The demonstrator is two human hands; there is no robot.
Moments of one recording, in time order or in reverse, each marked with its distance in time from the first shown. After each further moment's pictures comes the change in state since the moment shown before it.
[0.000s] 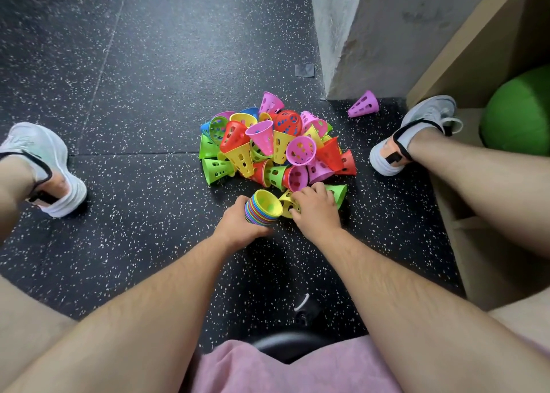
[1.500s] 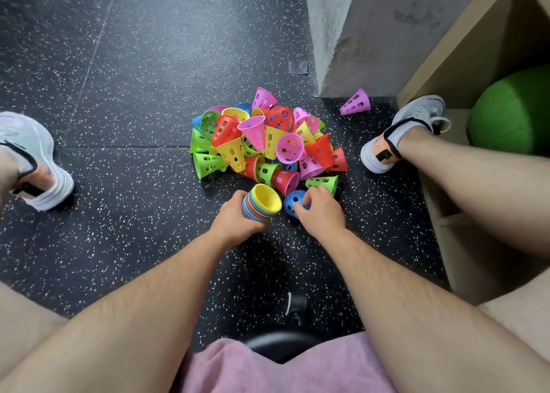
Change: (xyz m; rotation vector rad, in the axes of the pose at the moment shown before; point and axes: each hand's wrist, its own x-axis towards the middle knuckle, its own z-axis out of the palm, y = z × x) left_hand -0.011 0.016 0.007 0.002 0.001 0.031; right_hand -0.015 0.021 -0.007 0.359 -0.066 0.344
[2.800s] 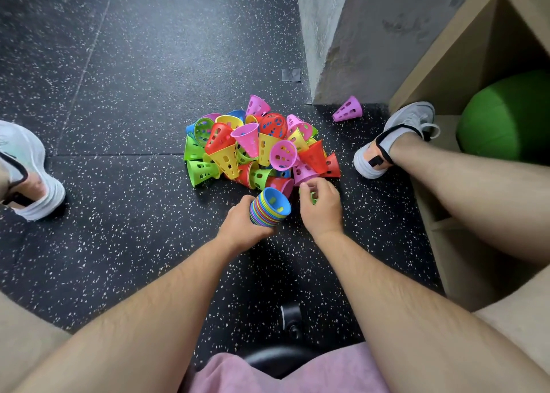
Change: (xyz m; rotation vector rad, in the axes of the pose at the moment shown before) left_hand 0.007 0.011 0.022 -0.023 0.000 0.059; right_hand 0.005 -0.004 -0.009 0.381 0.385 -0.099
